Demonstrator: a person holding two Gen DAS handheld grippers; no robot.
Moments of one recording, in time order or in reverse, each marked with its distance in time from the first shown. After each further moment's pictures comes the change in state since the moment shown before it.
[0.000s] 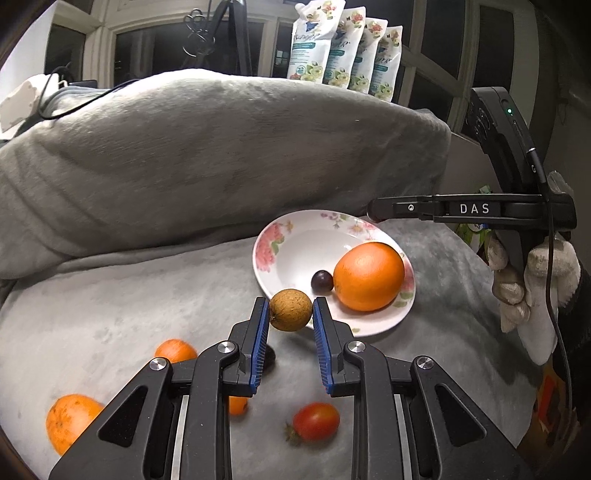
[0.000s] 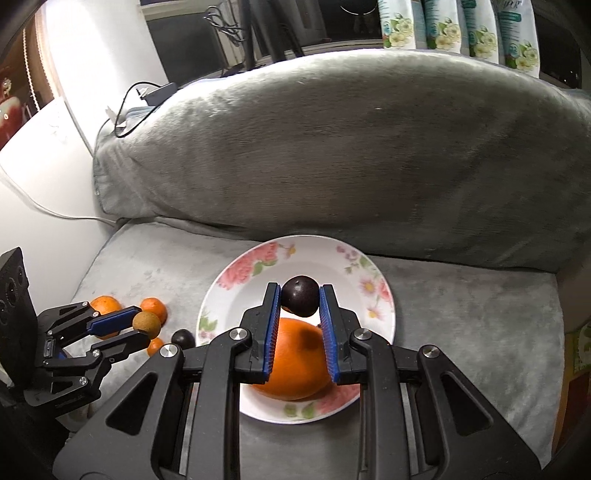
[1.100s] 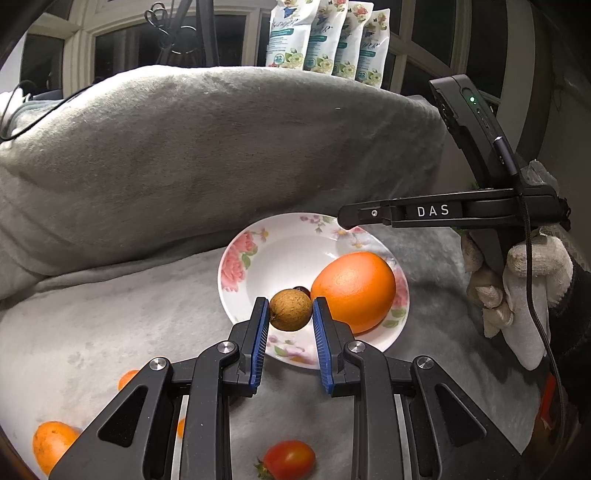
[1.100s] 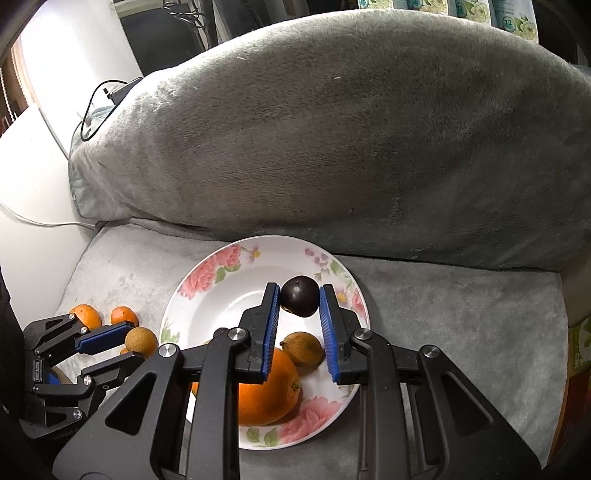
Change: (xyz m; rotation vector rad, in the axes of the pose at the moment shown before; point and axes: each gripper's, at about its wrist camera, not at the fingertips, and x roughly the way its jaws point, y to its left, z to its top) left arm 0.034 -0.014 0.014 0.038 0.028 -0.023; right arm 0.033 -0.021 0.009 0.042 0.051 -0.027
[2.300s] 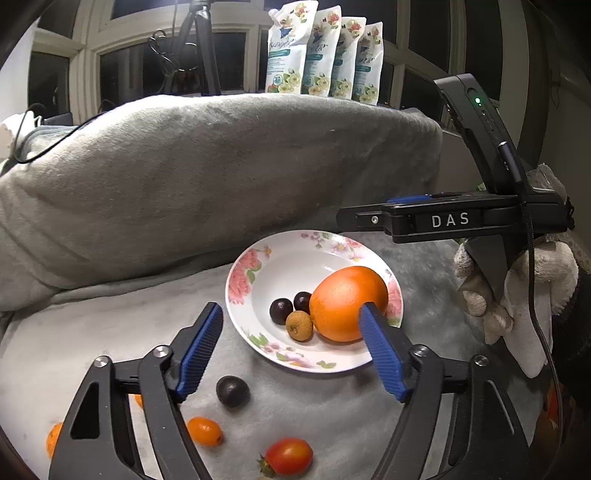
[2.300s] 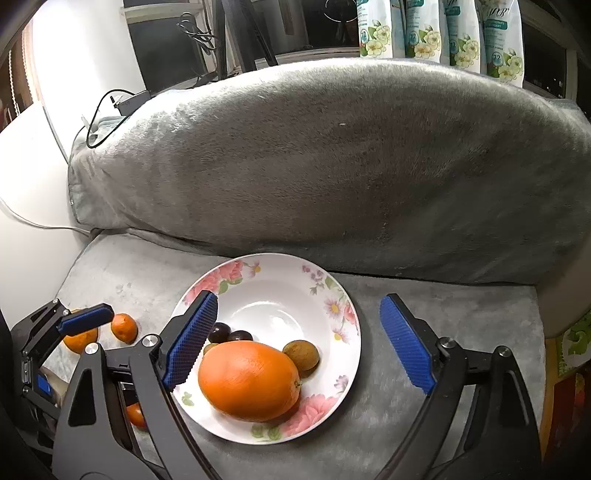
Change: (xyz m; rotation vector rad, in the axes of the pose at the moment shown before) left arm -0.021 -0.007 0.004 0.019 -0.062 0.043; right arm -0.029 0.014 0.001 -0.037 -0.081 -0.070
